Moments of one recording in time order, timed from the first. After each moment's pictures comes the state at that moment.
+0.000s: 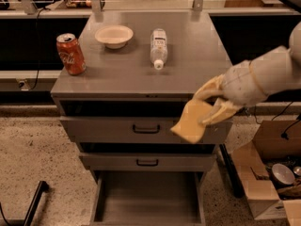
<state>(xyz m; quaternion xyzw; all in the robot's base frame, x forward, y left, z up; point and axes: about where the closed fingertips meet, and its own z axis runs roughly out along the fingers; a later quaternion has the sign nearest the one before) 0.497 -0.137 0.849 -0.72 0.59 0.11 0.34</state>
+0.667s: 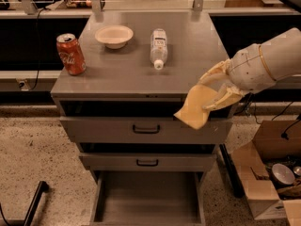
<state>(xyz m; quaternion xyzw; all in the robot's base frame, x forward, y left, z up) 0.516 -0.150 0.888 -0.71 0.59 0.09 0.37</state>
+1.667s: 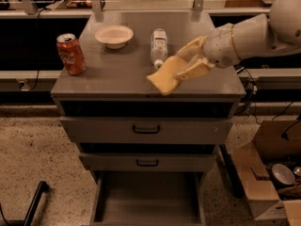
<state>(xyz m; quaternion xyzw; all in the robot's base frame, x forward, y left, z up) 0.603 -0.099 0.915 -0.63 0.62 0.14 0.45</state>
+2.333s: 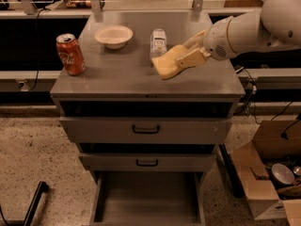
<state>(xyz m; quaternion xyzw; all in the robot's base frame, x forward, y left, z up) 0.645 -0.110 0.924 -0.50 0.72 0.11 0.46</state>
